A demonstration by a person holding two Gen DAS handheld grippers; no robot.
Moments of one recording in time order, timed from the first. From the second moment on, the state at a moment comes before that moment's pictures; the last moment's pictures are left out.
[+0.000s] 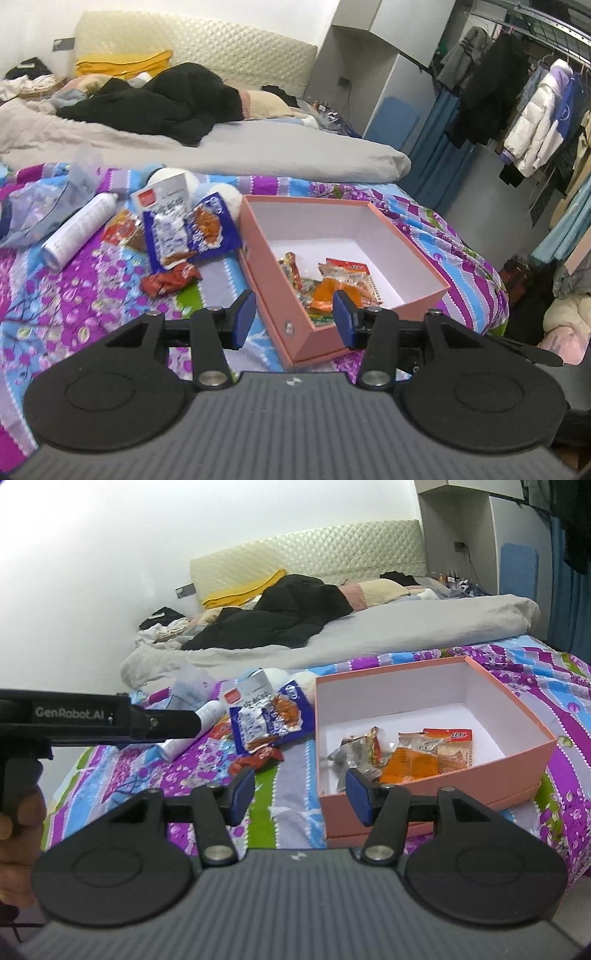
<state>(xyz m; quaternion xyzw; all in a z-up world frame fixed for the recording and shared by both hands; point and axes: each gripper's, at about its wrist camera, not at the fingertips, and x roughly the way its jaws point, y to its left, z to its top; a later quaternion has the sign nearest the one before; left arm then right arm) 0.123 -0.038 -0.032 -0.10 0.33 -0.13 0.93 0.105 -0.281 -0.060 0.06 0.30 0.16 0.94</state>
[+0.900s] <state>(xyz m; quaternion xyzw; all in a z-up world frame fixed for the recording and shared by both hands) 0.136 0.006 -0.068 -0.14 0.36 -0.08 0.92 0.109 -0.249 -0.084 0.06 0.33 0.19 0.92</state>
